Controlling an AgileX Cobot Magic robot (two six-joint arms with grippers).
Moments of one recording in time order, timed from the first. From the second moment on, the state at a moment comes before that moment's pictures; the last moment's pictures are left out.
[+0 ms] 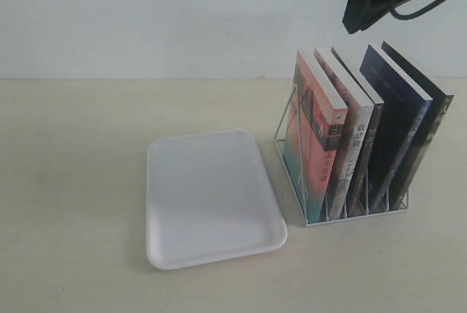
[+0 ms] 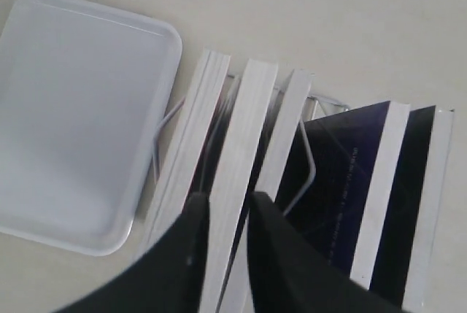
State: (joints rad) left arm -0.03 0.00 0.00 -0.05 0.30 0.00; right arm 0.37 1.70 -1.77 0.05 1.22 -0.11
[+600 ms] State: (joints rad) left arm -0.03 0.00 0.00 -0.05 0.30 0.00; right arm 0.37 1.79 -1.77 -0.05 1.22 -0.05
